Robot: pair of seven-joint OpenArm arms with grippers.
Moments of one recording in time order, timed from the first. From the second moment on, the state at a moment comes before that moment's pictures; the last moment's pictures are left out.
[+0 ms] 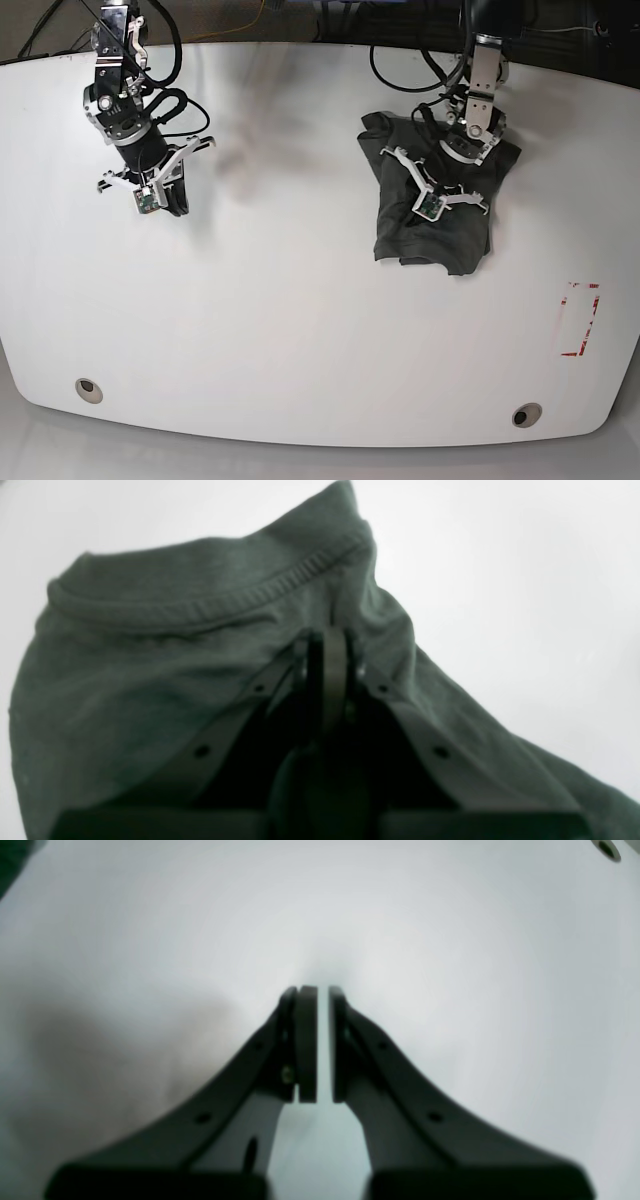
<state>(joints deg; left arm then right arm) 7.6 -5.4 -0.3 78.6 13.0 -22.7 3.2 -18.6 16.5 11.3 104.5 10.6 23.4 -26.9</state>
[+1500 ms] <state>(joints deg) 13.3 -5.9 -8.7 98.6 15.9 -31.3 19.4 -21.2 13.0 12.3 107.5 10.3 23.4 -26.7</state>
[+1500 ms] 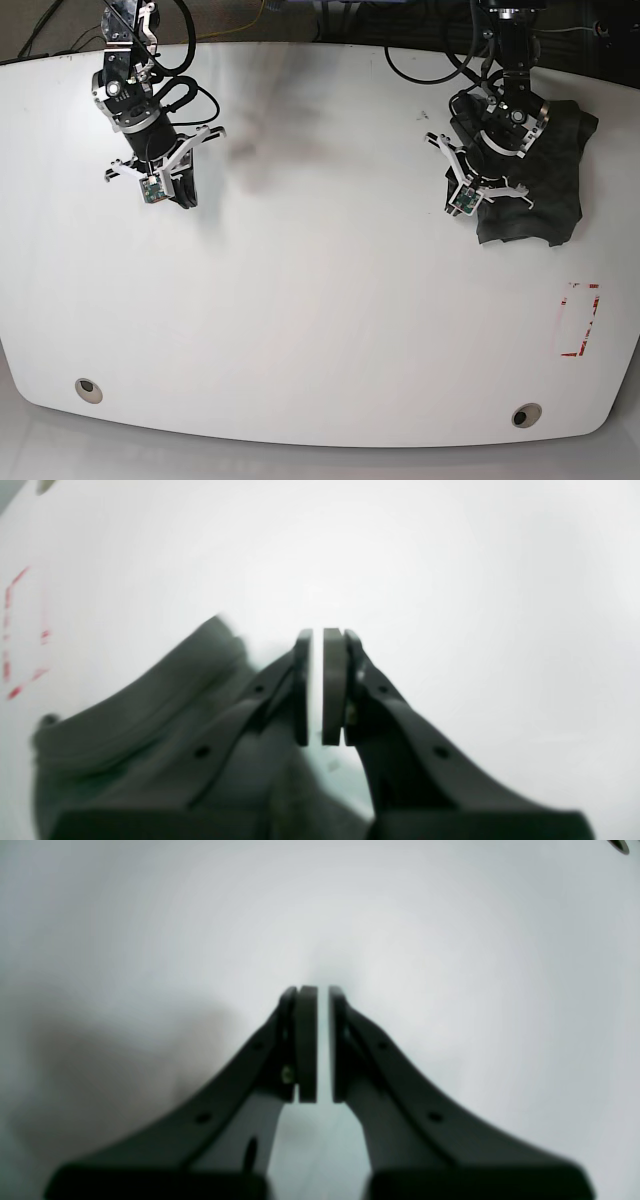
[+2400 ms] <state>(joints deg) 13.0 -7.7 -22.2 87.3 14.5 -31.4 16.9 -21.3 13.0 12.3 107.5 10.3 23.4 -26.7</state>
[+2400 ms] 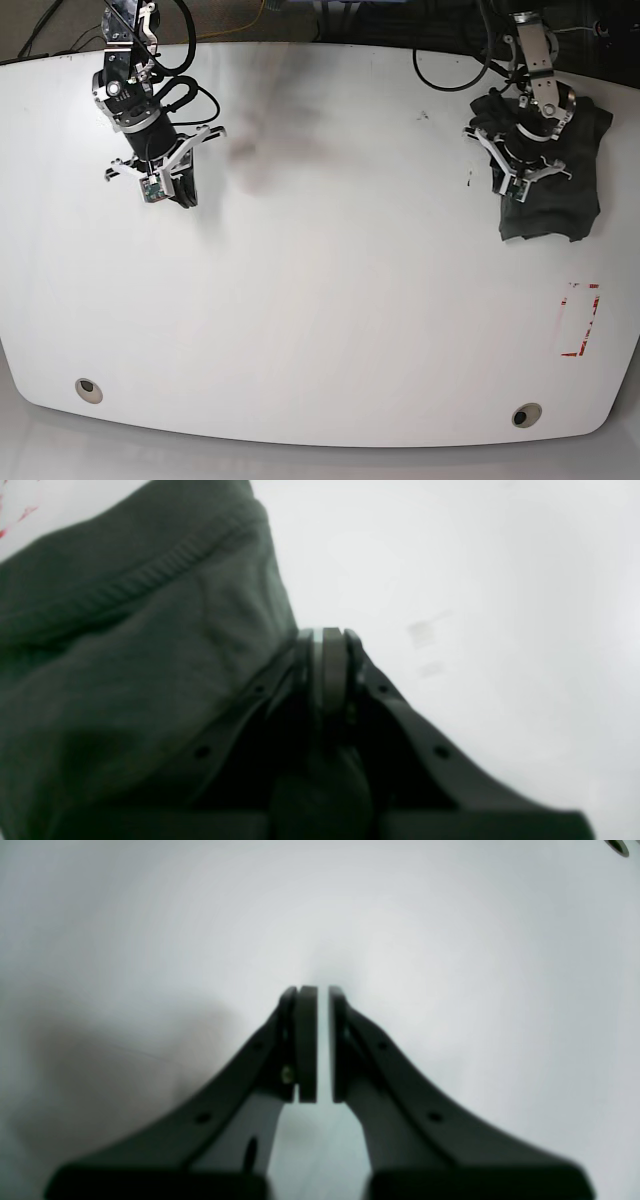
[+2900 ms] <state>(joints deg) 12.4 -16.6 -29.3 80.4 8.7 -34.4 16.6 -21.3 12.9 12.3 107.5 10.3 23.4 -26.7</state>
